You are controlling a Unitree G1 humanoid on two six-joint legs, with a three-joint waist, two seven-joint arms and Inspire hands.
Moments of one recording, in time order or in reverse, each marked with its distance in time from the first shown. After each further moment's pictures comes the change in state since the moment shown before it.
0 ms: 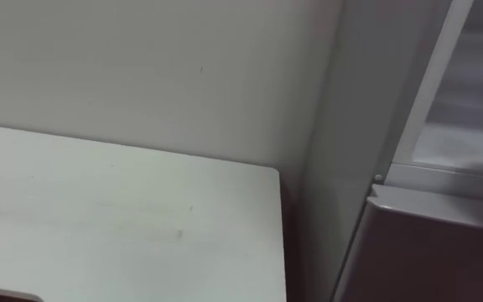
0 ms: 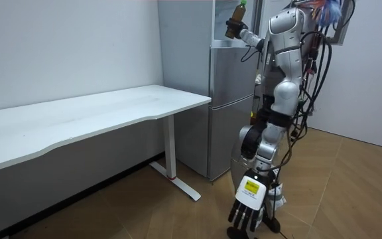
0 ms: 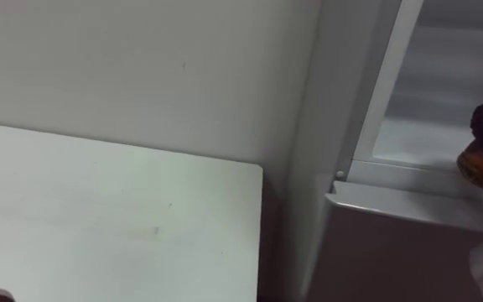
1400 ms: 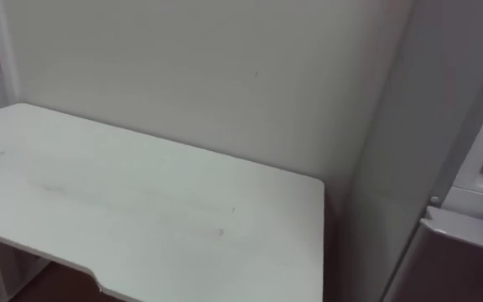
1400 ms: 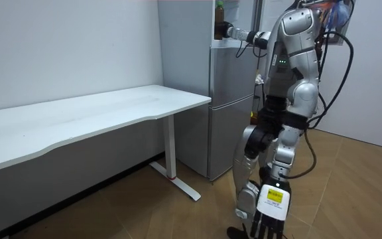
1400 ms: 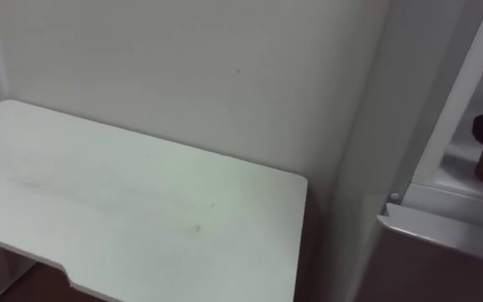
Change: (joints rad) left arm 0.049 0.039 0.044 -0.074 0.012 0.062 -0.022; right arm -0.221 -0.208 0.221 0.458 -0.001 0.059 0.117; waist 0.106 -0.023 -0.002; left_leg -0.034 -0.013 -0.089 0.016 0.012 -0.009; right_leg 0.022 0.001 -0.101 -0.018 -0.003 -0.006
